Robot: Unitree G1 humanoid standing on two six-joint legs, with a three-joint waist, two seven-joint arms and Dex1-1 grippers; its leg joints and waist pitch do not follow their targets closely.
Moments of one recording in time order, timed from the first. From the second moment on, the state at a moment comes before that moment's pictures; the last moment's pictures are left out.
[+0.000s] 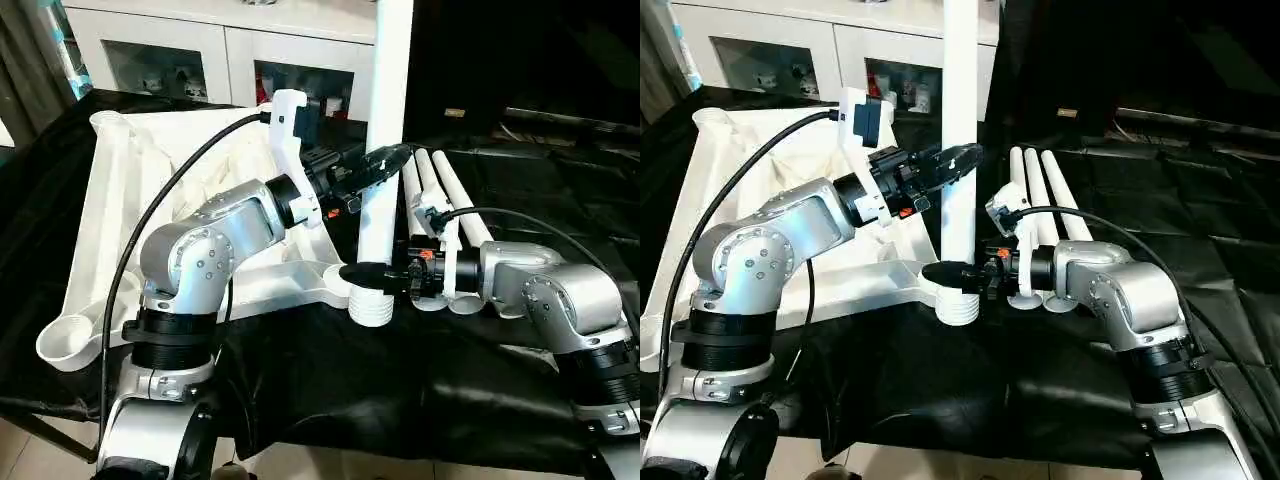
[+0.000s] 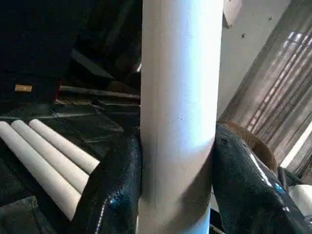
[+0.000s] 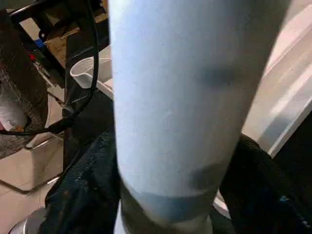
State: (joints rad) left arm -0.72 0.08 0.05 -0.03 -0.67 0.86 -0.50; right arm -0.55 -0.44 0.15 0.06 0.50 0.81 0.97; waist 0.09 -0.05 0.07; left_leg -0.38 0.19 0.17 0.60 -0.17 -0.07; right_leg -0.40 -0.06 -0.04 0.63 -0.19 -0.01
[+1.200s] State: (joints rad) left arm -0.63 0.25 0.02 -0.08 -0.46 0.60 -0.43; right arm -0.54 -0.20 -0.08 0.16 0.44 0.40 0.62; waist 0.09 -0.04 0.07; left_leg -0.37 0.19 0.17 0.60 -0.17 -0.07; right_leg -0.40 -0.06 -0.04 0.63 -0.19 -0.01
